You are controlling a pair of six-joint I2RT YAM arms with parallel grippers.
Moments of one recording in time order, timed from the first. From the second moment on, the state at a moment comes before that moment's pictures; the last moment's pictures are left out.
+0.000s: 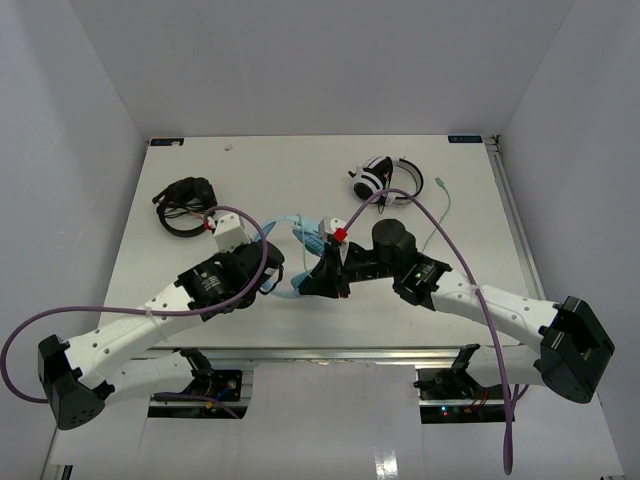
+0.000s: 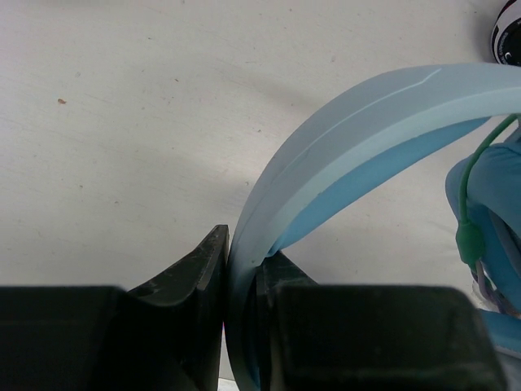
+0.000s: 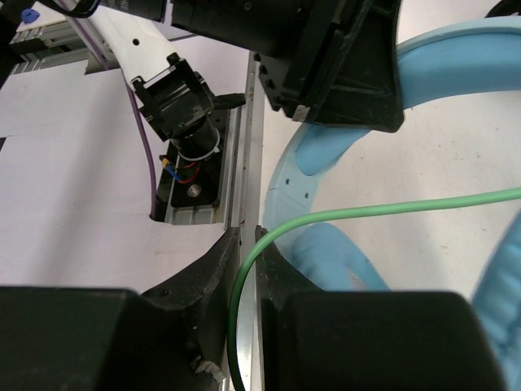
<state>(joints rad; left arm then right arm) -0.92 1.02 0.93 -0.82 -0.80 -1.04 0.92 1.24 0.79 0.29 -0.77 0.10</state>
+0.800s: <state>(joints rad) -0.92 1.04 1.05 -0.98 -0.86 -1.26 0.98 1.24 0.77 0.28 -0.62 0.10</state>
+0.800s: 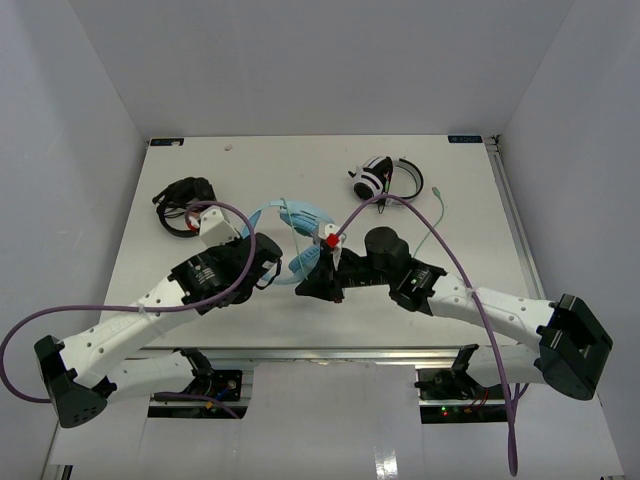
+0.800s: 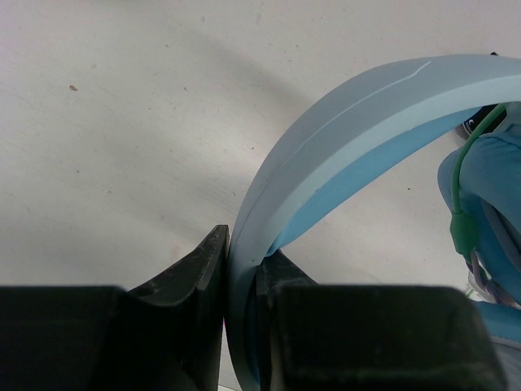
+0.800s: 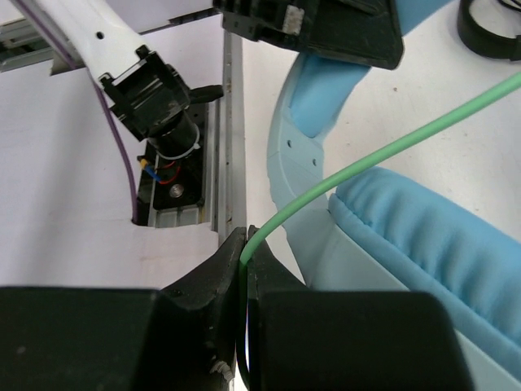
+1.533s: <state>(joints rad) -0.91 1.04 1.13 -1.02 -0.83 -1.36 1.05 1.18 0.68 0.31 -0.30 0.05</state>
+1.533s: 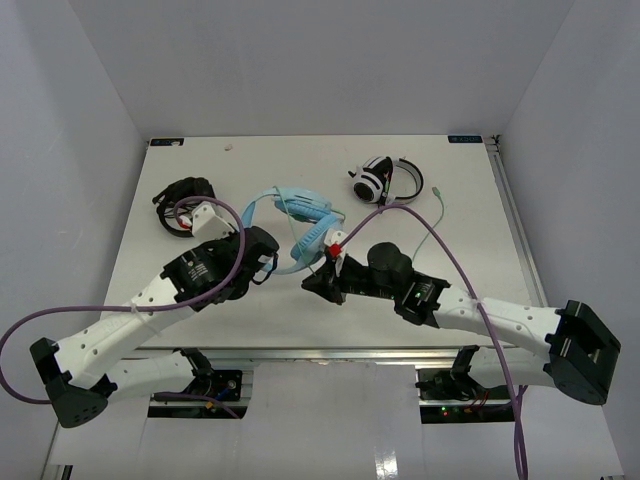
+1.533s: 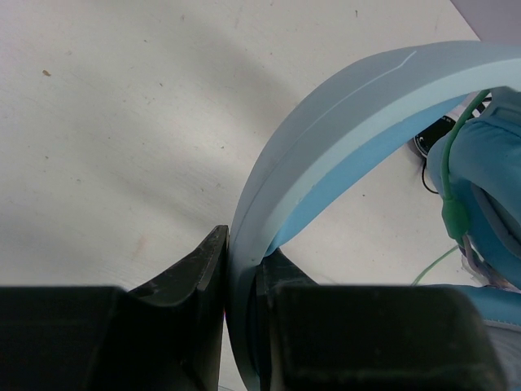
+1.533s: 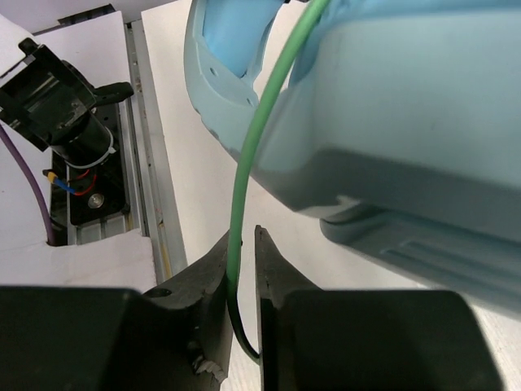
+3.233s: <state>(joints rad) -0.91 0.81 1.13 -1.00 -0.59 -1.40 0.92 1.42 0.46 0.87 -0.40 -0.11</state>
